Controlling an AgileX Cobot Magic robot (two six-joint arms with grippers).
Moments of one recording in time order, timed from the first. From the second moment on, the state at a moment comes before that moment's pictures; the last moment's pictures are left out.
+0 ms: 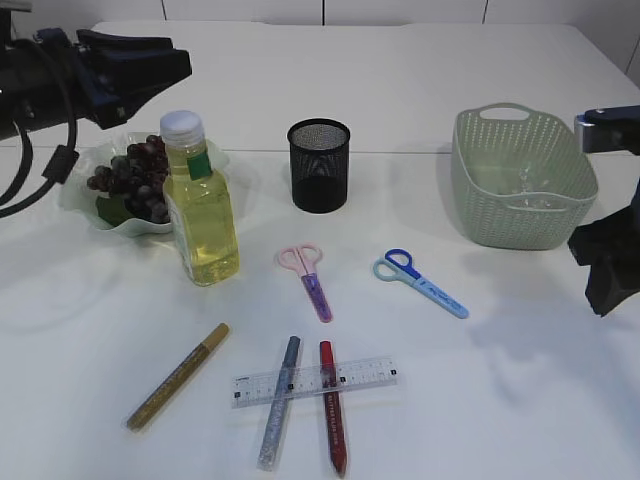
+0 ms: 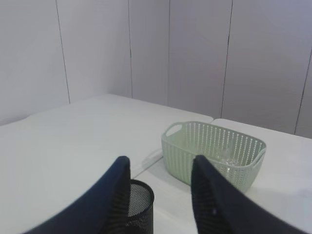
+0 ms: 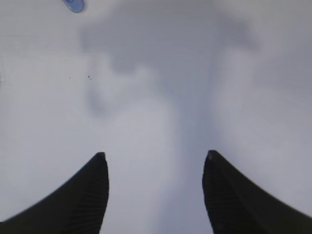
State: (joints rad) left arm -0.01 1.83 -1.02 1.07 -1.15 -0.75; right arm 0.17 1.46 -1.03 -0.05 1.07 0.09
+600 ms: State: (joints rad) left arm 0.01 1.80 -1.02 1.08 -0.95 -0.91; right arm 0.17 1.46 -1.03 -0.05 1.07 0.08
